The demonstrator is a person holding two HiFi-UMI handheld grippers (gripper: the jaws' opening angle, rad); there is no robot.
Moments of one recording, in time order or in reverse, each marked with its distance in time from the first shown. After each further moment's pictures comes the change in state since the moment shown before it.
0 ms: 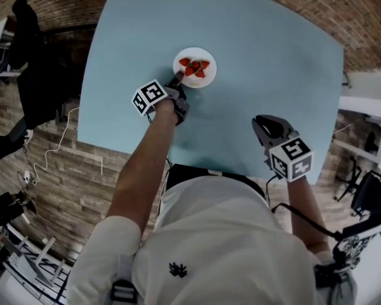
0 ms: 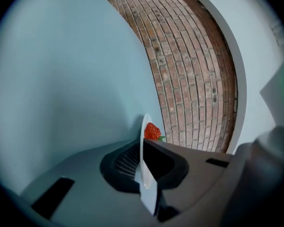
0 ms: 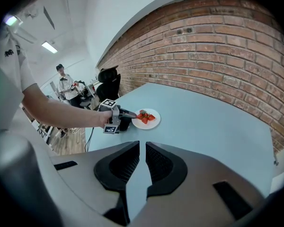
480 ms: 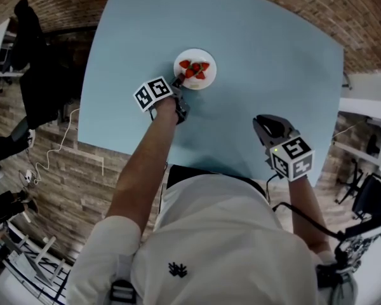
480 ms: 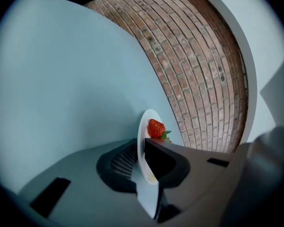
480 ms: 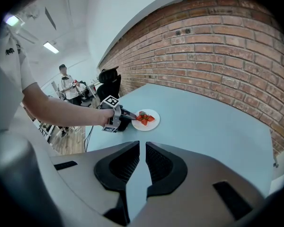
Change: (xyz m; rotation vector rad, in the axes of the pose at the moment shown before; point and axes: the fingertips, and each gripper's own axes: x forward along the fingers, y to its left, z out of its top) left arm 0.004 0.005 -0.007 0.162 0.075 0.175; right arm -0.006 -0.009 0.001 -0.011 -0.008 0.008
